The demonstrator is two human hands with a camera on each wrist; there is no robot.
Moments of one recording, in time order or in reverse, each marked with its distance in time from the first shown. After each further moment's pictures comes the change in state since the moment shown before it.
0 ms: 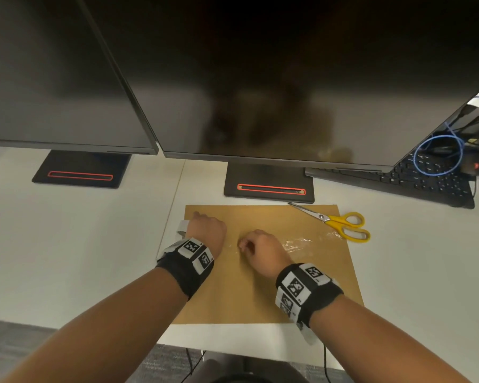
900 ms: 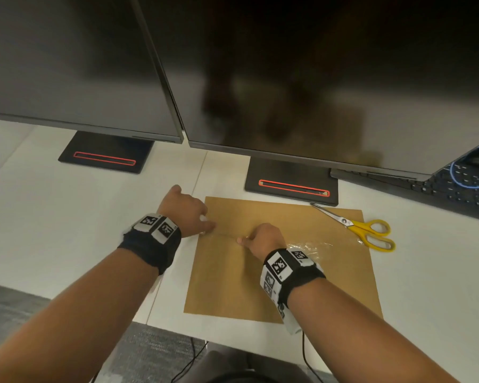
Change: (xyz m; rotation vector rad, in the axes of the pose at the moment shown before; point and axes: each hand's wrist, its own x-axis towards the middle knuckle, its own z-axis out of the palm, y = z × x) left_hand -0.013 -0.091 0.024 -0.295 0.031 -0.022; right_hand 0.045 -0.024 0.027 -0.111 -0.090 0.399
